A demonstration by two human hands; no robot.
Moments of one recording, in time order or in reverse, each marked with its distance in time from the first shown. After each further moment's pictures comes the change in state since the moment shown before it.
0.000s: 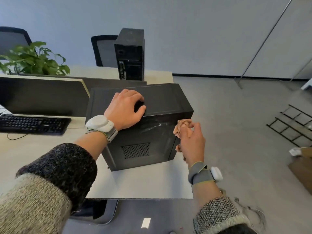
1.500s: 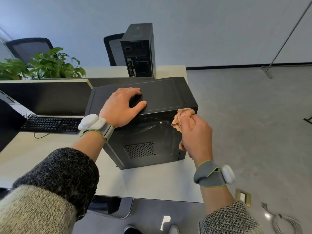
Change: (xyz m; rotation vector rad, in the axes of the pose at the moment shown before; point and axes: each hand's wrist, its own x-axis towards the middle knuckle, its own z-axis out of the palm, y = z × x) left_hand 0.005 0.008 0.000 -0.015 -0.044 -0.163; right_hand 0.025 -0.007 -0.006 -0.080 -0.058 -0.227
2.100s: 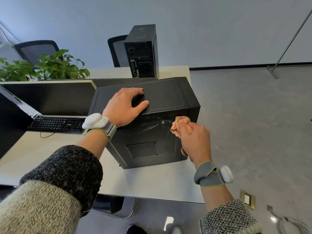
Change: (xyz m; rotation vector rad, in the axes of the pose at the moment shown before) left_hand -0.001 0.001 0.000 0.006 -0.011 -0.024; right_hand -0.006 0.015 0.012 -0.042 -0.086 0.006
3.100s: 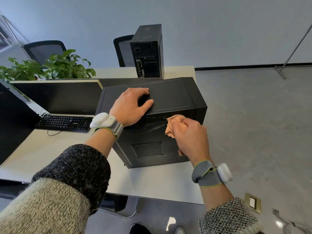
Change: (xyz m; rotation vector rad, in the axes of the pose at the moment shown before) left_hand 0.000 -0.001 0.000 -0.024 0.008 -0.018; right_hand -0.003 -0.028 0.011 -0.069 -0.056 -0.056
